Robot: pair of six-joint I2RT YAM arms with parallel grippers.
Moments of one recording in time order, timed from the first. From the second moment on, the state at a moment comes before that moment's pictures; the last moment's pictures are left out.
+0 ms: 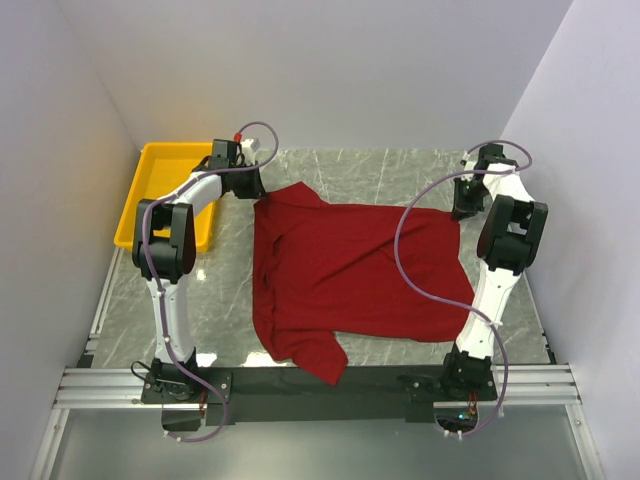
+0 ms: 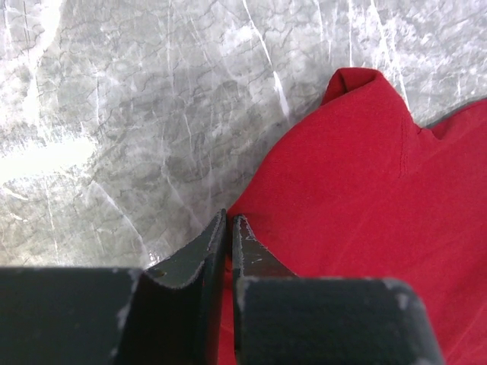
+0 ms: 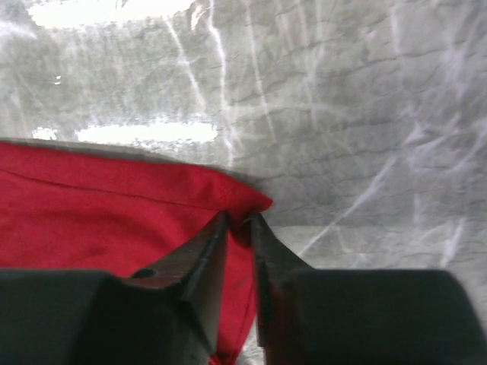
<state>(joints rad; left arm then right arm) -0.15 2.15 1.64 -0.30 0.38 -0.17 -0.25 2.30 1.90 -0.86 -0.18 -0.14</state>
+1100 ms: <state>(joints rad) -0.14 1.96 1.49 -0.12 0.38 -0.32 -0.28 1.80 1.51 -0.48 -0.40 -0.08</state>
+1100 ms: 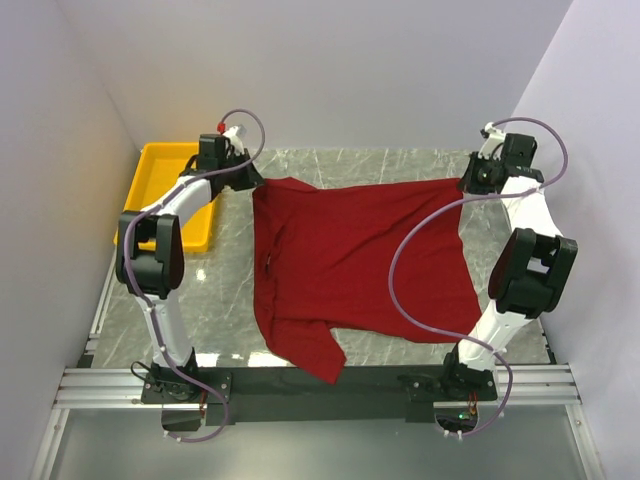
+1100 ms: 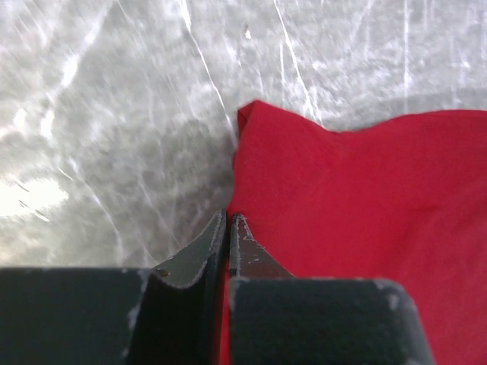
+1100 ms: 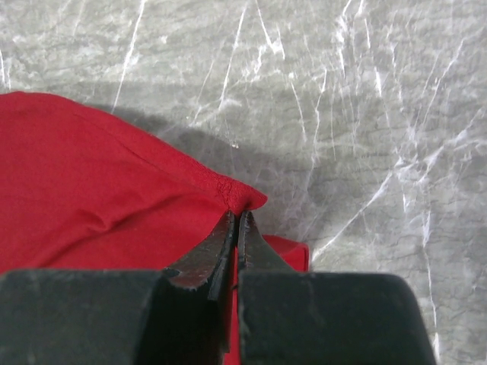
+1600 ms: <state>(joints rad) -0.07 2.21 1.63 -0.30 0.54 -0.52 -0.28 1.85 1.44 -0.49 -0.40 -0.10</state>
